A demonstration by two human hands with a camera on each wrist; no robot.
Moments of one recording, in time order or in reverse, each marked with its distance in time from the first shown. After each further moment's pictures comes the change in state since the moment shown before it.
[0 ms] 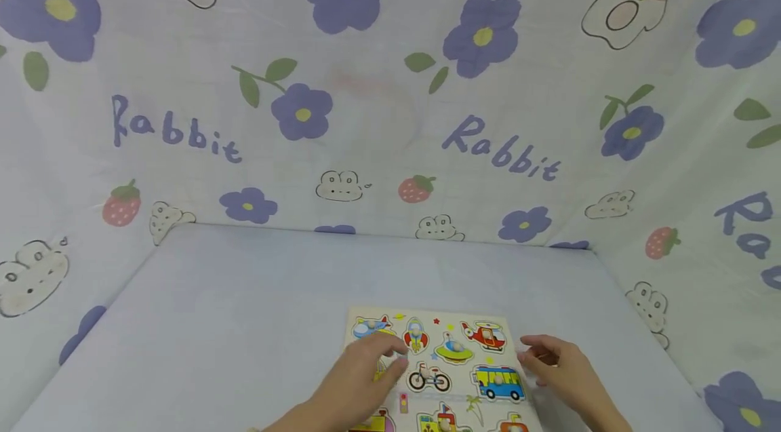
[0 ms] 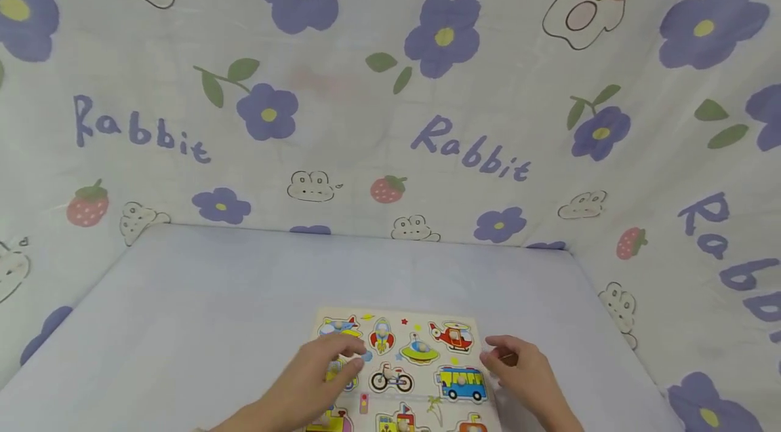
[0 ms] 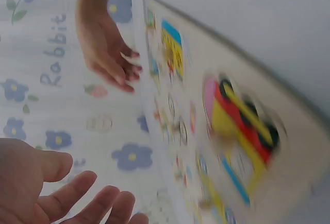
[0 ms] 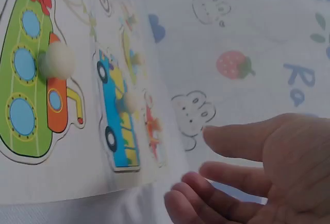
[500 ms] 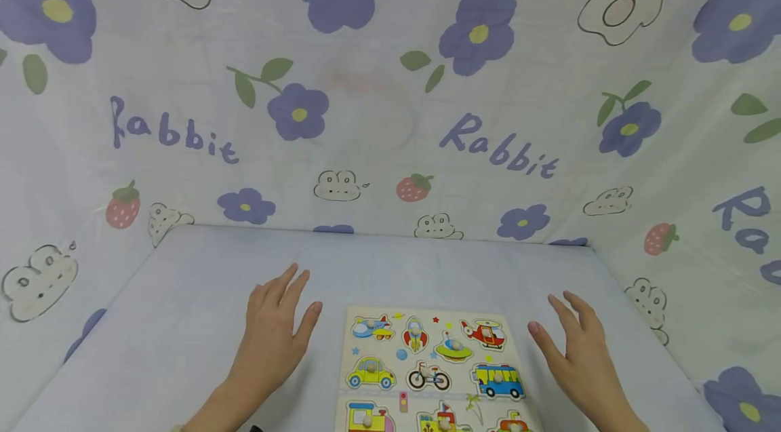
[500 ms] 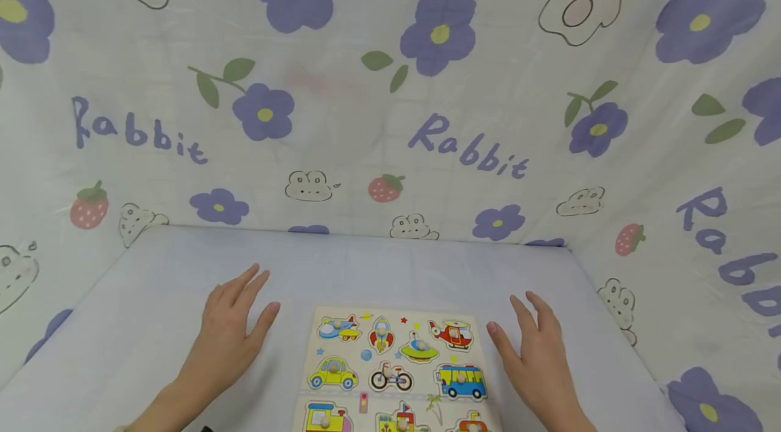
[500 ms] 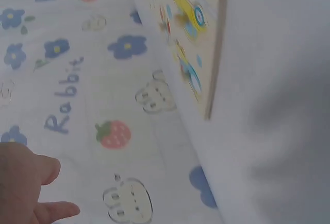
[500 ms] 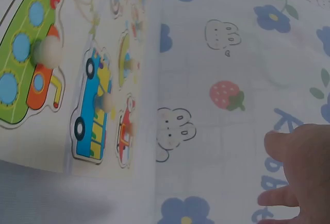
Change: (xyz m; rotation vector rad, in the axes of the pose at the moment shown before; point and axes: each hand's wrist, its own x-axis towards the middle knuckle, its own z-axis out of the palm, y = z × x) left_hand -0.011 -0.044 -0.083 0.496 0.457 0.039; right_hand -0.028 -0.027 -0.020 -0.293 0.363 -0.398
